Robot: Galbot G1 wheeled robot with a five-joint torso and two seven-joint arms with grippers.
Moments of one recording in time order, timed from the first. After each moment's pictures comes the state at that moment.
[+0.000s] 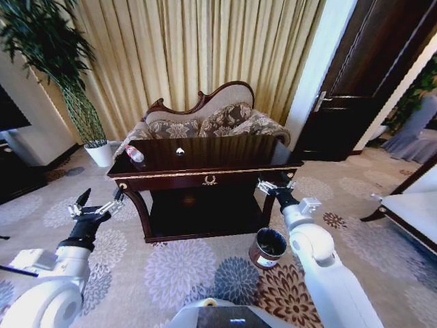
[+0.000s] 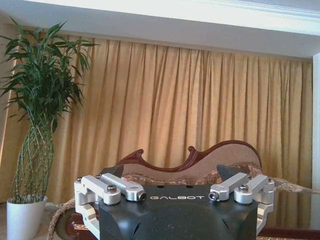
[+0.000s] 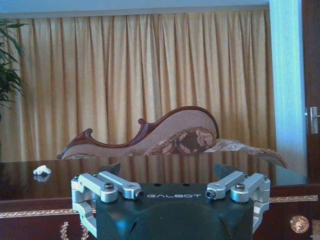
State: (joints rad) left arm 1.80 -1.21 -1.00 -2.48 -0.66 0.13 -0.05; right arm -1.29 1.19 0.53 2.17 0.44 -0.31 0.16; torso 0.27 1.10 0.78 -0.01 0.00
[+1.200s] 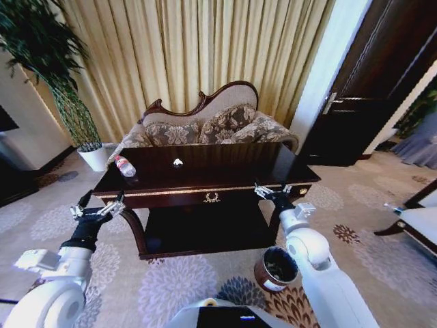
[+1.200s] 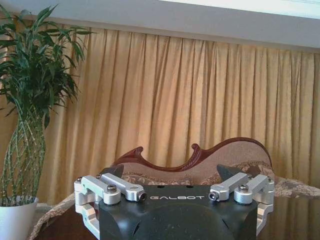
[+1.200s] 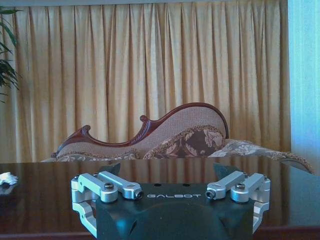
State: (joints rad) left arm 1.79 -1.22 -0.99 -2.47 -0.65 0.13 -0.05; right arm -1.31 1.19 0.51 2.16 0.41 -0.29 0.15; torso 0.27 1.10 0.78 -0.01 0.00
